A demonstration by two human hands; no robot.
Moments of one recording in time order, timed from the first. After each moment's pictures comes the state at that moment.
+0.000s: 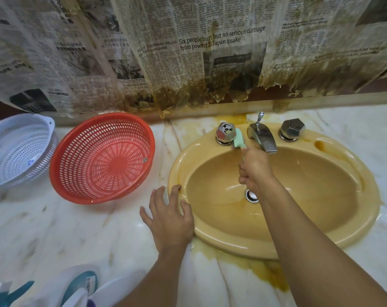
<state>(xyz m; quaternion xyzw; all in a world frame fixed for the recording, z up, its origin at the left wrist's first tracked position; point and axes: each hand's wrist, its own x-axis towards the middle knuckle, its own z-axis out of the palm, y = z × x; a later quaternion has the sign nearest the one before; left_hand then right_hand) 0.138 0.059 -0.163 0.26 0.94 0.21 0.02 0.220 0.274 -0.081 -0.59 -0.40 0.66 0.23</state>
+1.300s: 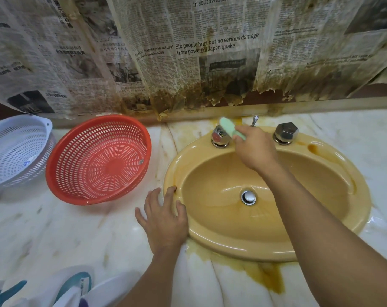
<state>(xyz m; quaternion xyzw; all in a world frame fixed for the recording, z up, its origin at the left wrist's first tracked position) 0.139 0.057 -0.159 0.26 0.94 0.22 0.01 0.227 0.289 -0.019 -0.51 -0.79 0.30 0.12</state>
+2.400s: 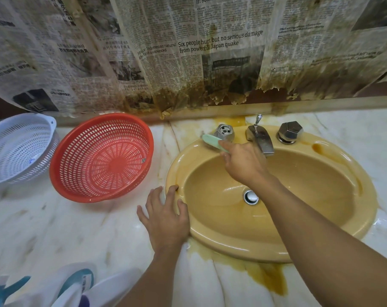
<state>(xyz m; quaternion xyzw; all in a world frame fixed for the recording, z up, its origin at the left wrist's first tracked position) 0.138 0.058 -0.160 0.26 0.94 0.22 0.01 0.222 0.272 -0.054 -0.42 -0.89 0.18 0.04</state>
